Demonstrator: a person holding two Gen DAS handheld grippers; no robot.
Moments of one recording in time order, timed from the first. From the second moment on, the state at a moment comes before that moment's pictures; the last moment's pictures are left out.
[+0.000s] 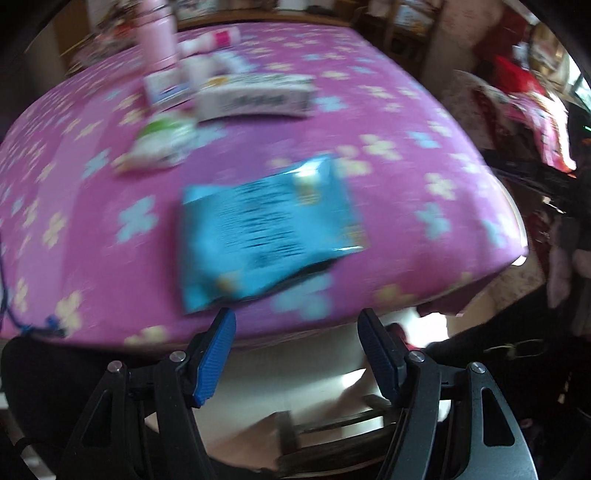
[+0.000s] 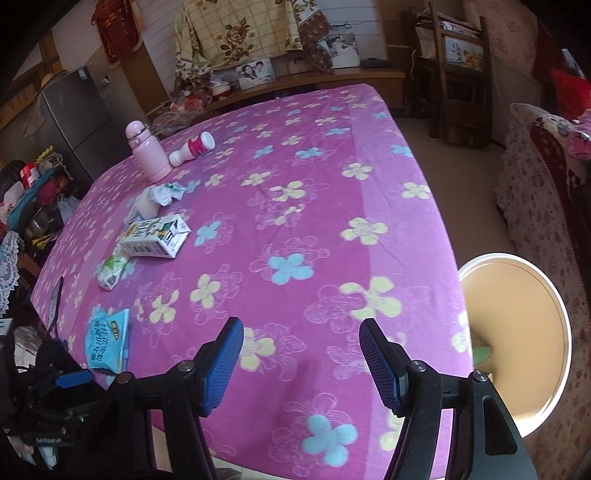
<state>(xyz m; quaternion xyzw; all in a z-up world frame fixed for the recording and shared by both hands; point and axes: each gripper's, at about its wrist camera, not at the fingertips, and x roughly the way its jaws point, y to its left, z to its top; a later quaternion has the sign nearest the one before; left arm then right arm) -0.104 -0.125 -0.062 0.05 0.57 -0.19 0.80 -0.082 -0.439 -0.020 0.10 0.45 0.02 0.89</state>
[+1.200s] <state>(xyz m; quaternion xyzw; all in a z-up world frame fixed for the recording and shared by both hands) 0.055 -0.062 -0.043 -0.02 0.49 -0.14 0.86 0.013 -0.319 -0.037 0.11 0.49 0.13 0.86</state>
